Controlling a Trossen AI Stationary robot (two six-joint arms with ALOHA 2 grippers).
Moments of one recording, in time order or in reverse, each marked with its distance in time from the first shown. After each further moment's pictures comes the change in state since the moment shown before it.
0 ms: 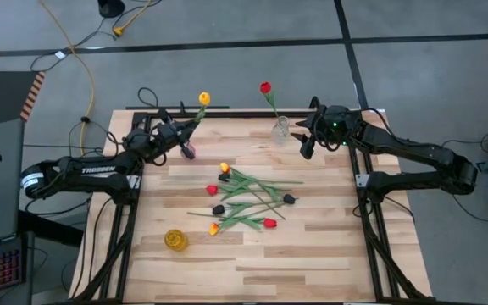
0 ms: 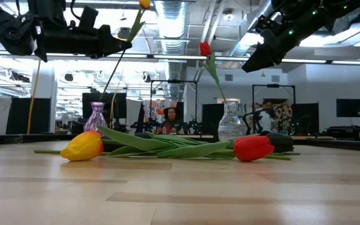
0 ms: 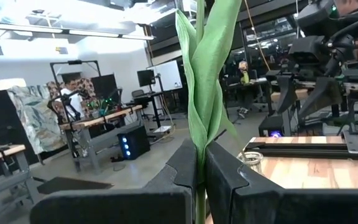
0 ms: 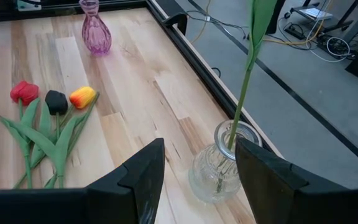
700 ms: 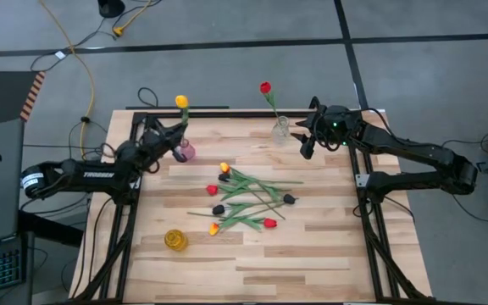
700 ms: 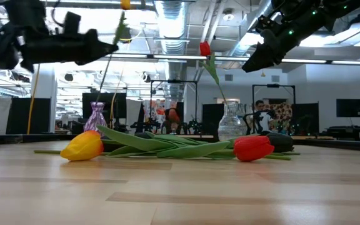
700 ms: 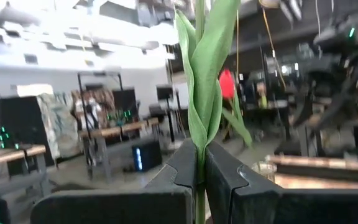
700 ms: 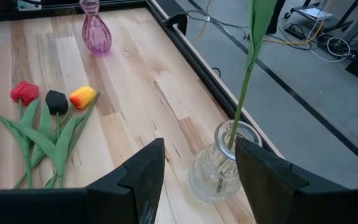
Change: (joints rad) left arm 0.000 0.000 -0.197 0.341 -0.072 -0.041; right arm 0.000 0.000 0.000 0.000 0.000 -0.001
